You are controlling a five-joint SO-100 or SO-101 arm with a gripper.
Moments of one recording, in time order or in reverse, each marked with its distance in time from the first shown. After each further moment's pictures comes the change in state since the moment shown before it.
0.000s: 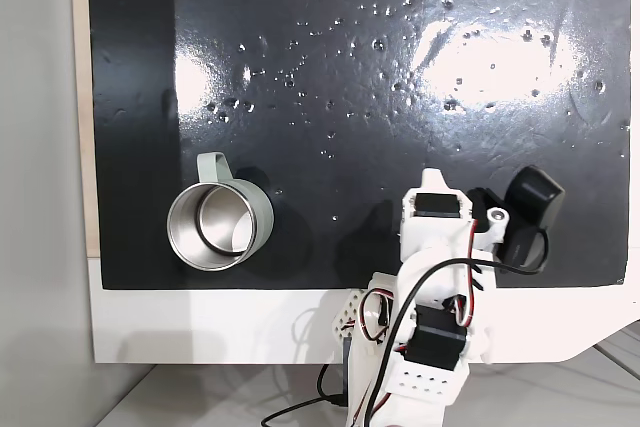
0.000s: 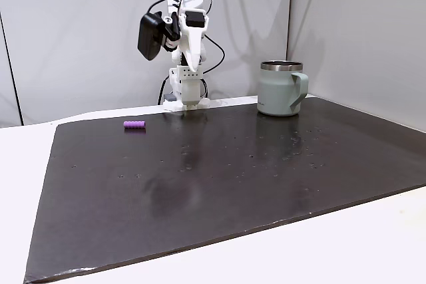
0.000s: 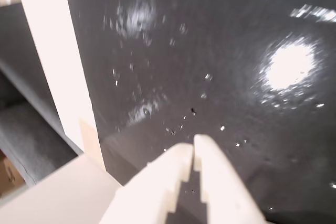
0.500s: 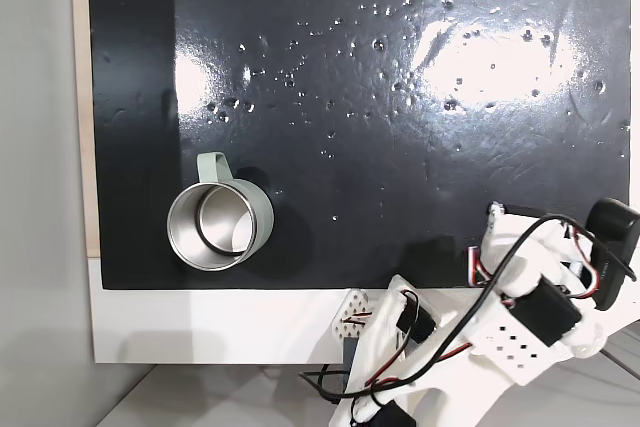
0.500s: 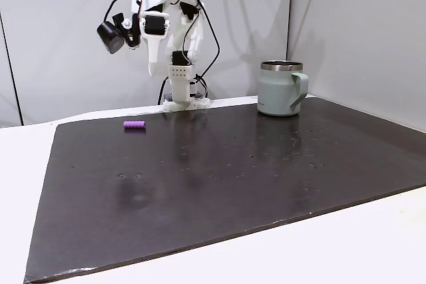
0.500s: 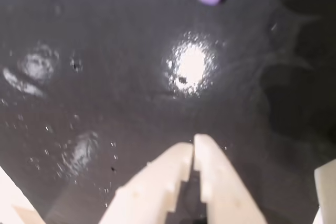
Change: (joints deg) arm 28.0 -29.7 -19.2 14.4 -20.9
